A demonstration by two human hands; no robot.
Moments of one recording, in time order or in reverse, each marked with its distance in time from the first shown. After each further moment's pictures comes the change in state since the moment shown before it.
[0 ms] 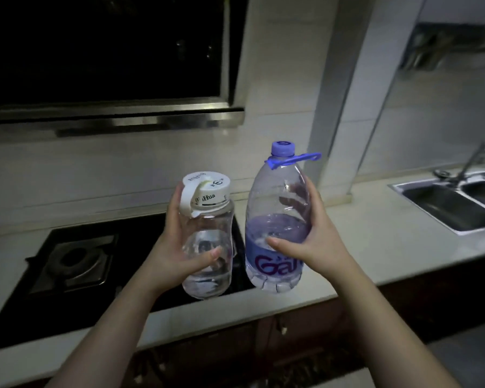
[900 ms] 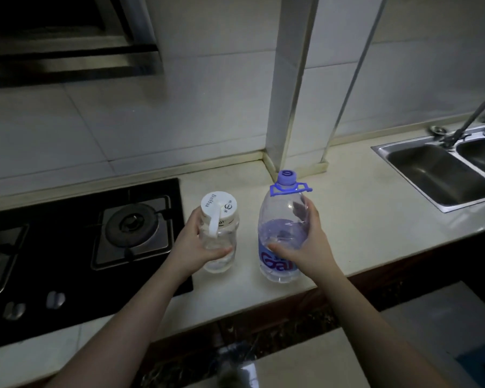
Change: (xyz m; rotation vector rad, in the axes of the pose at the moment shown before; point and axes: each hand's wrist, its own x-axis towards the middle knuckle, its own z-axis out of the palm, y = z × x) left_hand 0.152 -0.176 0.200 0.044 0.043 -0.370; right_hand 0.035 0.241 -0.147 -0.114 0.123 0.351
